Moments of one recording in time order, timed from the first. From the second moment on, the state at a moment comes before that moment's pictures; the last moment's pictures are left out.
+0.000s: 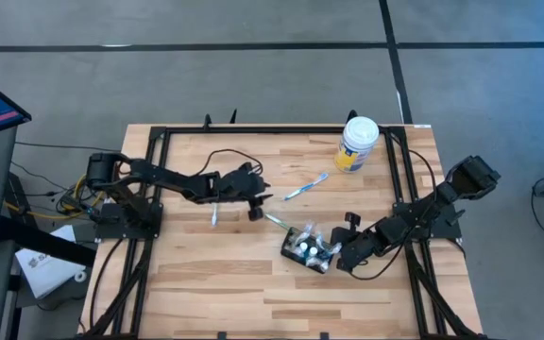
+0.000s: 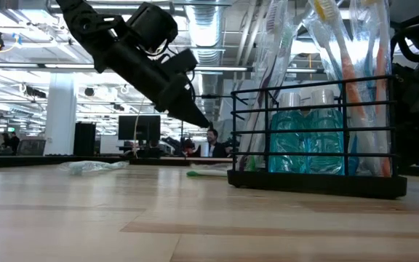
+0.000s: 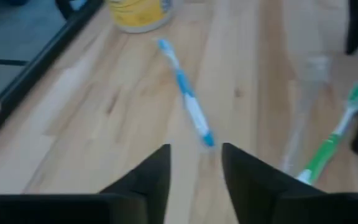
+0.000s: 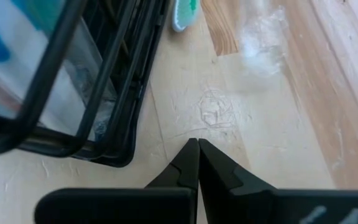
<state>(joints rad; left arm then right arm) 0.11 1.64 0.76 0.31 -0.22 0.05 0.52 1.49 0.50 -0.17 0.44 0.65</state>
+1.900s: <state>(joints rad) 0.01 1.89 0.77 0.40 0.00 0.31 0.52 1.49 0.50 -0.15 0.44 0.65</state>
